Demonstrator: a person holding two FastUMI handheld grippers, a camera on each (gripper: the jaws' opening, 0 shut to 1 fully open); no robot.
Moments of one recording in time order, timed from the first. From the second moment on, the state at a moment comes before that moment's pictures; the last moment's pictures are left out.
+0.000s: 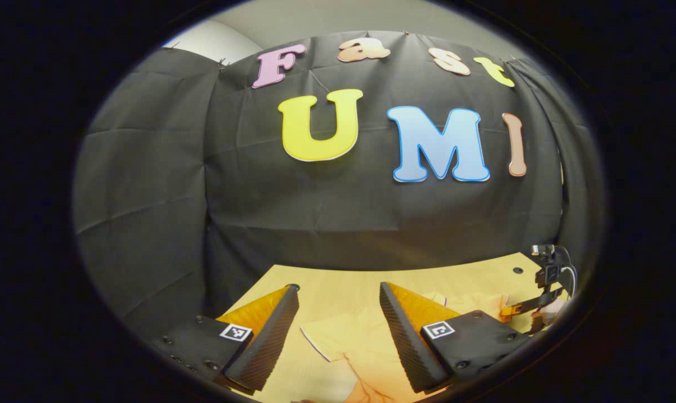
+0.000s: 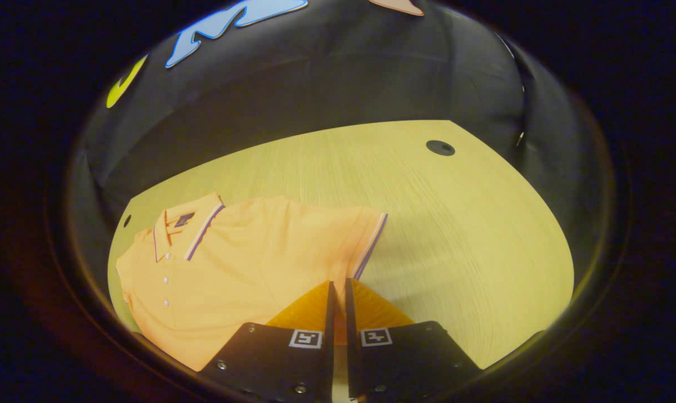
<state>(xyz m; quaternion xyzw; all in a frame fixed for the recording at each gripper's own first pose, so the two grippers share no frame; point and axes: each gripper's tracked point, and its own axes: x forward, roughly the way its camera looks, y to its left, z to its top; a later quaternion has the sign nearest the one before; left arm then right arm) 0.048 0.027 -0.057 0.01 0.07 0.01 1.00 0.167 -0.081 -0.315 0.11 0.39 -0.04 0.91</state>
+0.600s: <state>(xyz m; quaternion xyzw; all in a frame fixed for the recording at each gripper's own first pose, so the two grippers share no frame) 0.045 0.041 -0.067 0.00 0.07 0.02 1.00 0.191 -0.015 -0.257 0.08 0.34 0.03 0.94</state>
